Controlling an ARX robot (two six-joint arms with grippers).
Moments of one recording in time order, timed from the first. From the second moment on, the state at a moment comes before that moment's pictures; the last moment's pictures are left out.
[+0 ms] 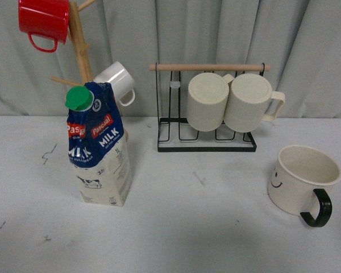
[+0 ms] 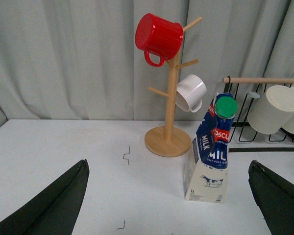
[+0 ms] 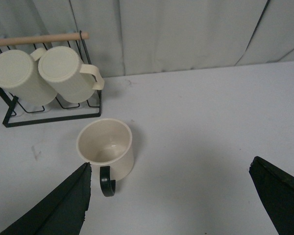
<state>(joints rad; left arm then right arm) 0.00 0.01 0.01 0.00 0.00 -0.01 -0.04 0.62 0.35 -0.05 0.07 0.01</state>
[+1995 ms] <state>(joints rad) 0.00 0.01 0.01 0.00 0.00 -0.01 0.07 2.03 1.22 -0.28 0.13 0.22</state>
